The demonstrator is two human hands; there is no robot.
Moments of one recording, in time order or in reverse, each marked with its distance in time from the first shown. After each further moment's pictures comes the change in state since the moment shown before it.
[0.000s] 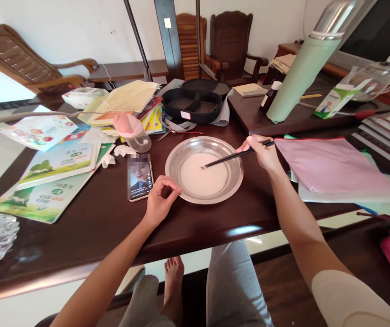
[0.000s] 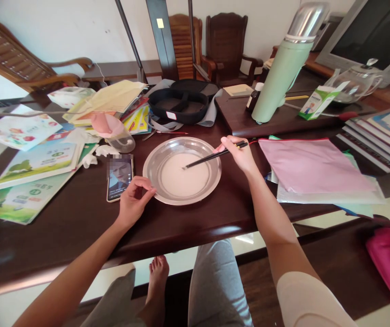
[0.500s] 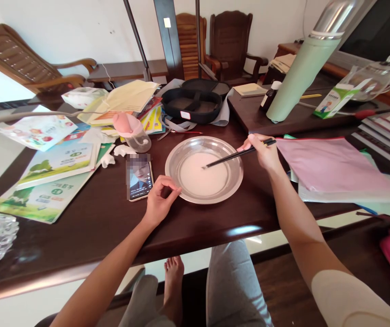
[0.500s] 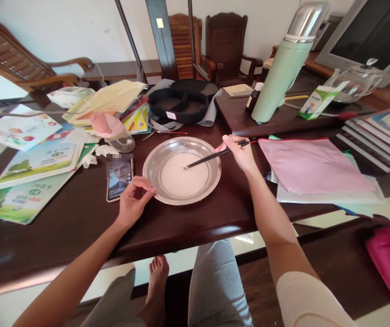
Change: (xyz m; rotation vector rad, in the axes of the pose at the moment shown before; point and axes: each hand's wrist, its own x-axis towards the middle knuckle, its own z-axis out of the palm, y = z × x) left_hand 0.000 0.000 0.000 -0.025 -0.011 0.033; right_hand 0.001 0.001 0.000 0.018 0.042 -0.007
